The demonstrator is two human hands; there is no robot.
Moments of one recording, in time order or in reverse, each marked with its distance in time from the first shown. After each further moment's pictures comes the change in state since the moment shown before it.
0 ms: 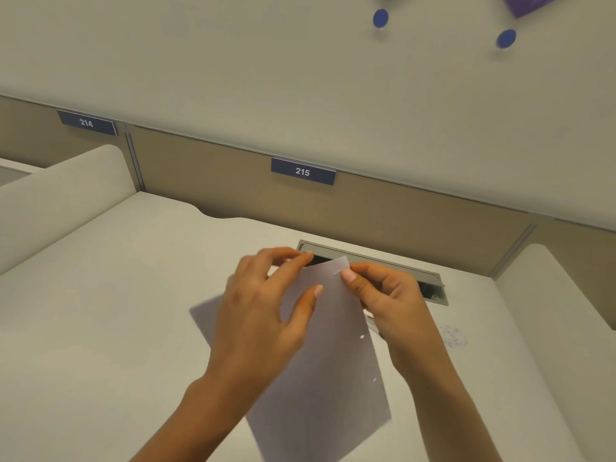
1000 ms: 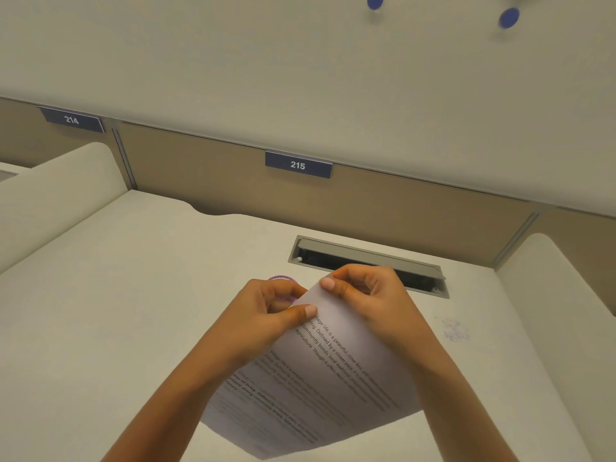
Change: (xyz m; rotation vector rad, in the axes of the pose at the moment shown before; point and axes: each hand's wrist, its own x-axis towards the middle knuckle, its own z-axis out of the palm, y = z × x) left_hand 0.024 -0.021 0.006 -0.597 -0.618 -0.456; right_hand 0.024 0.009 -0.006 -0.212 -0.181 -0.044
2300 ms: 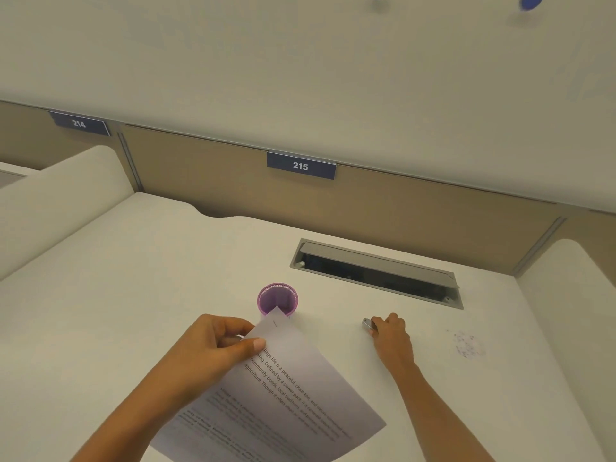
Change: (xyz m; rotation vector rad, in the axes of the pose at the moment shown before) left_hand 0.007 -0.034 -0.011 -0.006 0.088 -0.253; right_hand 0.095 0.315 -0.023 -0.990 0.088 0.350
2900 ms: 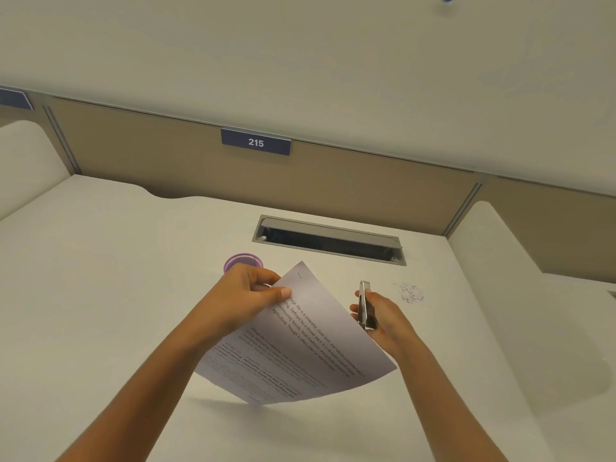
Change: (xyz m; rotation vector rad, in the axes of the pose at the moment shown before) left_hand 0.006 0.016 0.048 0.182 -0.108 0.115; right_hand -0.137 -0.014 -0.119 1.406 -0.193 0.614
